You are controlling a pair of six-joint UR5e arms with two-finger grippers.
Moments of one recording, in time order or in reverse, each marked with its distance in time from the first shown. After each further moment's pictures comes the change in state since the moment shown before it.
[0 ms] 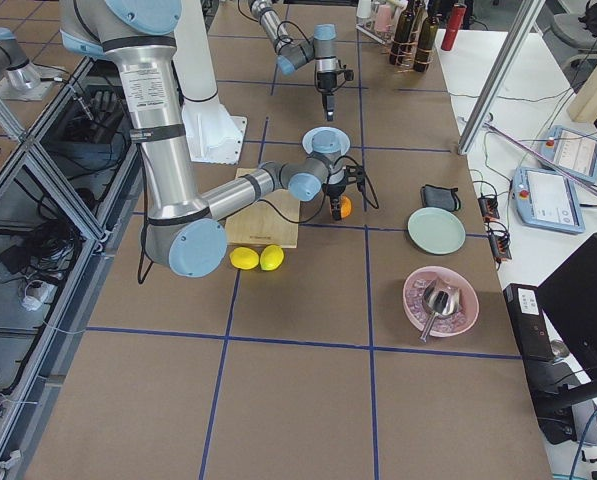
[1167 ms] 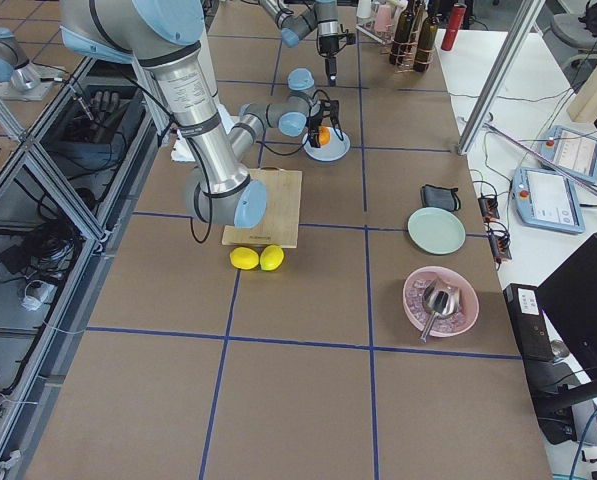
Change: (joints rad) left arm -0.137 0.223 -0.243 0.006 -0.113 0.050; right arm -0.295 0.389 -0.085 -0.079 -0.190 0.376
